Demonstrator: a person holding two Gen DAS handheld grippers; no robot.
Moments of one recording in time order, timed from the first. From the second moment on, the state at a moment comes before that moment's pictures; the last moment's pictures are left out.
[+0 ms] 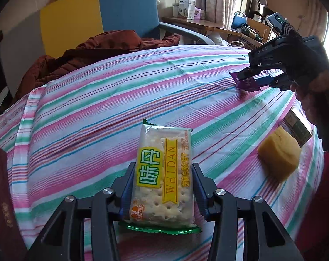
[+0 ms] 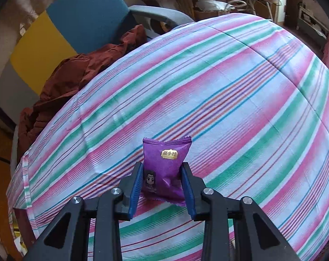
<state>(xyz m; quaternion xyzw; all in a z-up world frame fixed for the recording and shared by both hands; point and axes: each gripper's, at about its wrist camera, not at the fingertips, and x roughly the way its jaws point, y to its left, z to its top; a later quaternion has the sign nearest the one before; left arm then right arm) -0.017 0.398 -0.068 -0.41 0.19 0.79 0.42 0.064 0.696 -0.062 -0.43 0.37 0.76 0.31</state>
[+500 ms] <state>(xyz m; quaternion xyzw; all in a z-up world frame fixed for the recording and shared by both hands) -0.019 0.312 -0.014 -0.41 0.13 0.82 0.38 0.022 0.625 -0.039 -0.45 0.29 0.83 0.14</state>
